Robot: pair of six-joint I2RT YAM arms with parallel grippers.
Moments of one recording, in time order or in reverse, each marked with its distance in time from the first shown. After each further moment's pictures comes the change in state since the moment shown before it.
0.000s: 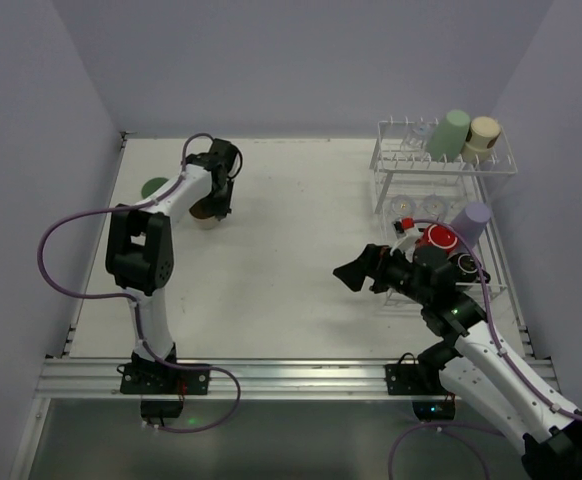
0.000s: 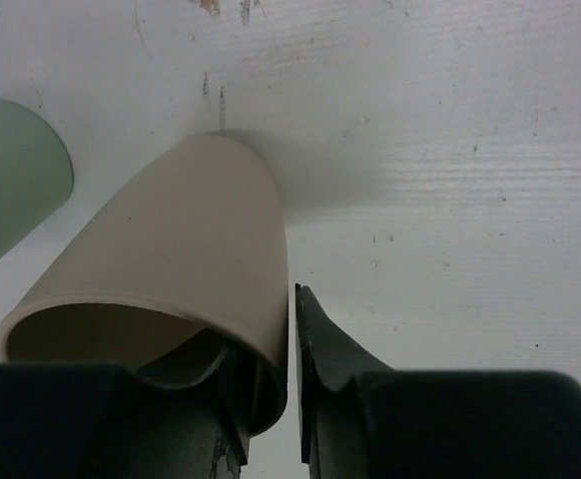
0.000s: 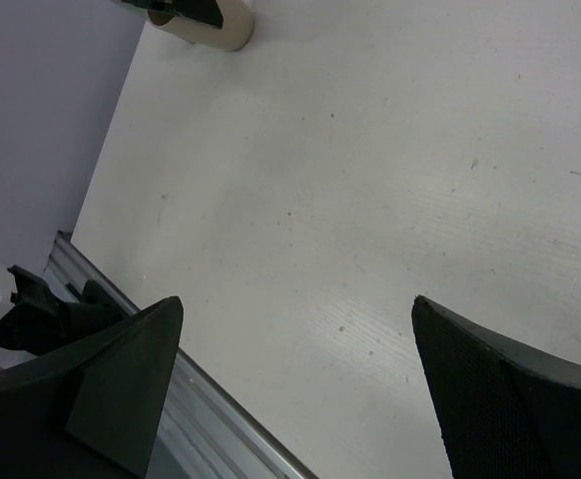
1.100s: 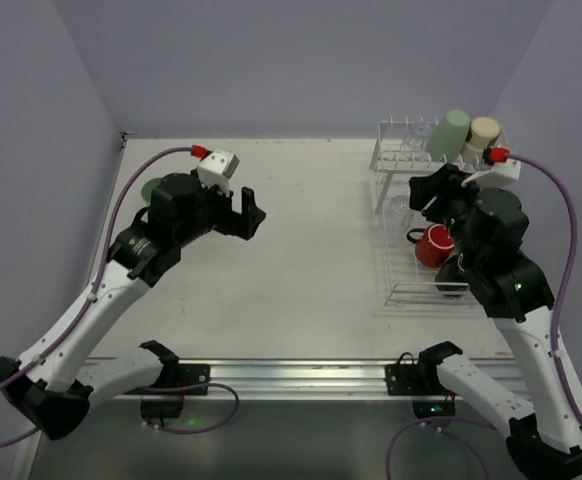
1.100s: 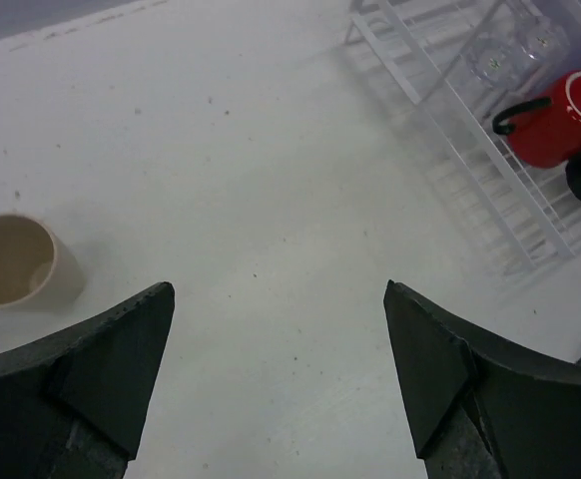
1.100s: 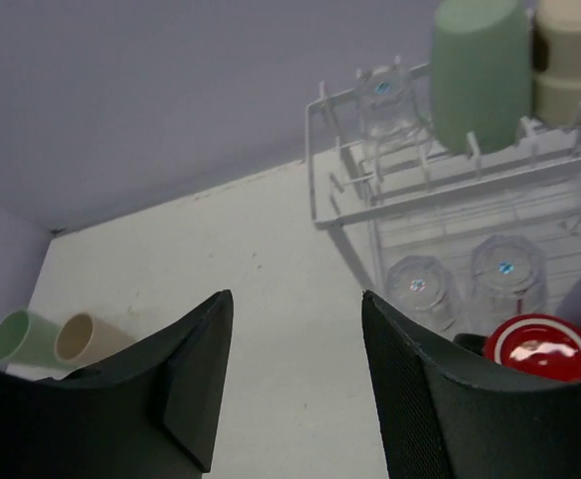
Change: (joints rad) left arm -0.270 -0.867 -0.368 0.333 0.227 -0.029; right arm -0.118 0.152 0.705 -0.360 0.542 -0.159
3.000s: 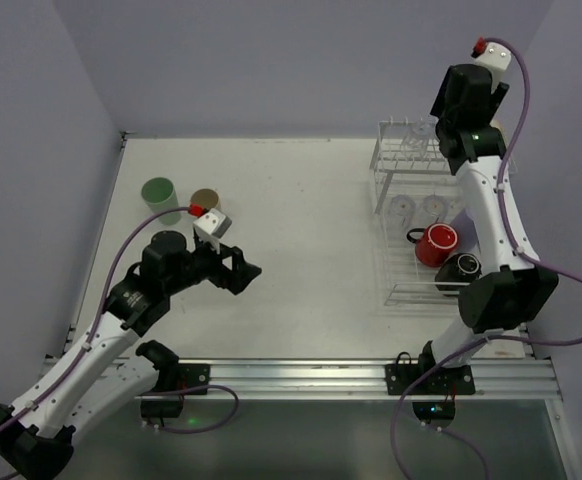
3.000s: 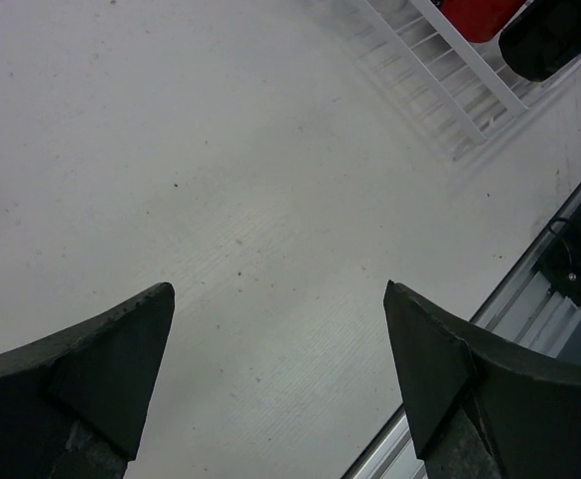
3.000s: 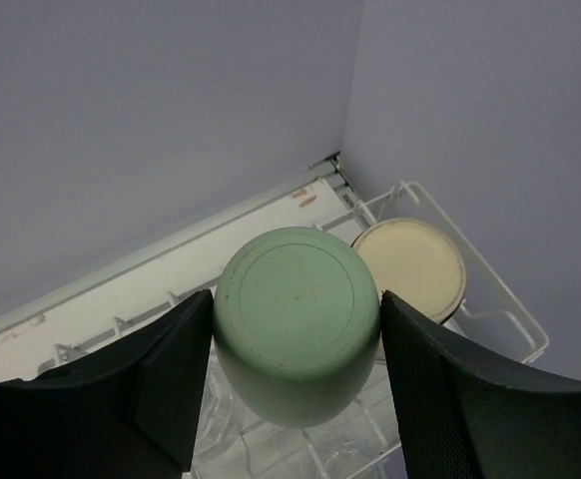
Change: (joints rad) left arm 0.006 -0.410 -0.538 0.156 0.254 -0.017; right arm -0.288 0.874 0.675 0.060 0.337 -0.297
